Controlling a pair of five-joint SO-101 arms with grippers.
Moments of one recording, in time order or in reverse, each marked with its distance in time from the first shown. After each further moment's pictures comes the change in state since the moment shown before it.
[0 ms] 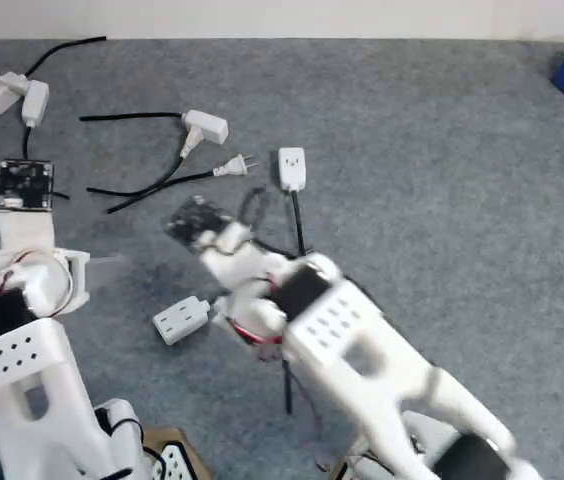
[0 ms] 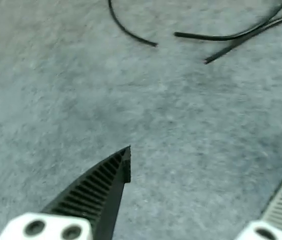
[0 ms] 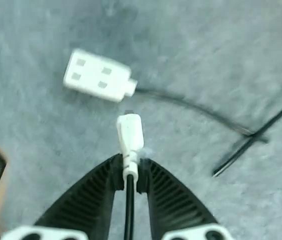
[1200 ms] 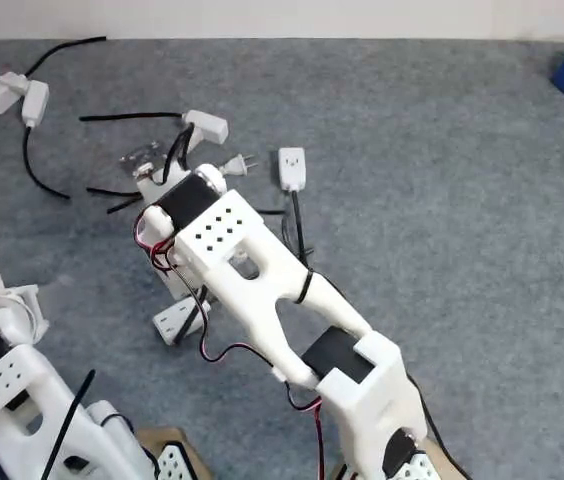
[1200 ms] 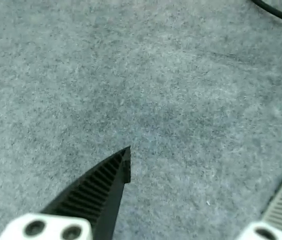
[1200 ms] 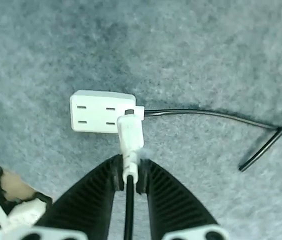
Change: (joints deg) left arm -18.5 0.0 17.7 -22.3 0.5; right arm -1.4 45.5 -59.6 28.5 -20.3
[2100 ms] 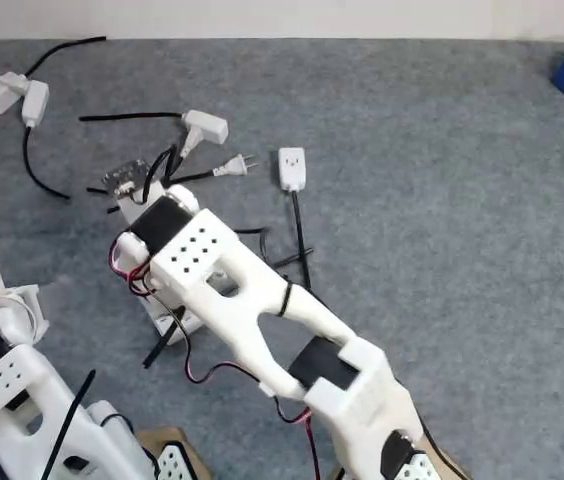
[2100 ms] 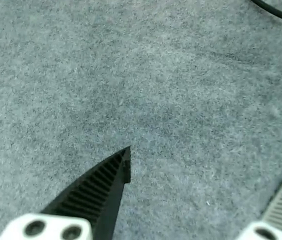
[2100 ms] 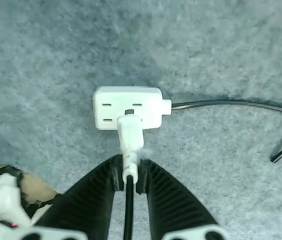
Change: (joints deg) left arm 0.1 0.0 0.0 0.0 0.0; right arm -5.2 3.3 -0.3 0.0 -6.2
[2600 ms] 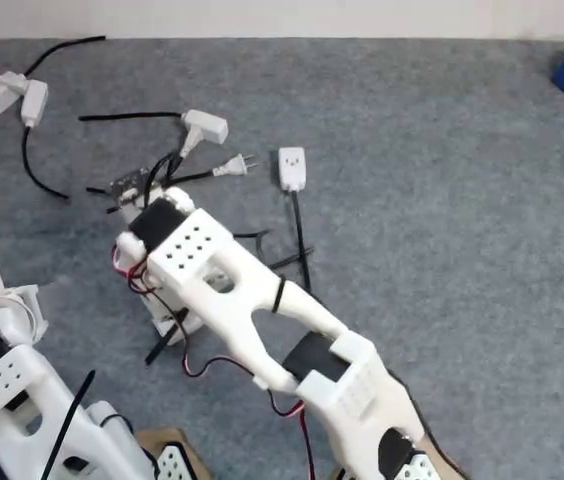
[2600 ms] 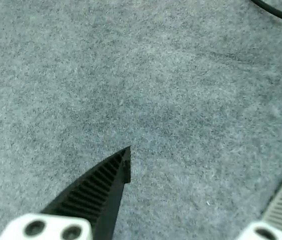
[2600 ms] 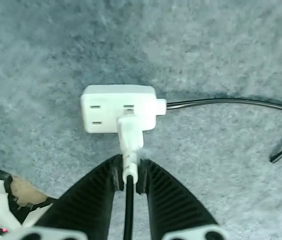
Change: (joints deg) left arm 0.0 0.0 0.0 0.0 0.0; right arm 1.4 2.2 -0.2 0.0 0.8
